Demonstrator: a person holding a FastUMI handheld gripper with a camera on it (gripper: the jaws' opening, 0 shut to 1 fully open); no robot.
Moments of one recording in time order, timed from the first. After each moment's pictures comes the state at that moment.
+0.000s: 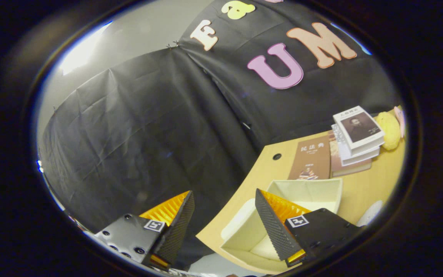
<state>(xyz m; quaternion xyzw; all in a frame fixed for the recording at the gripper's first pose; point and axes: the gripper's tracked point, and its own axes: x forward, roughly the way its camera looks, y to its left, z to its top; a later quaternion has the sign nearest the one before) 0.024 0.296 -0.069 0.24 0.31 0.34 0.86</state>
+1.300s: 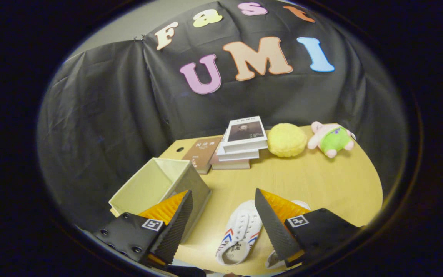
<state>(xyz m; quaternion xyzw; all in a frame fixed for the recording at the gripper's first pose) -0.001 0.016 -0.170 0.08 0.34 0.12 0.93</state>
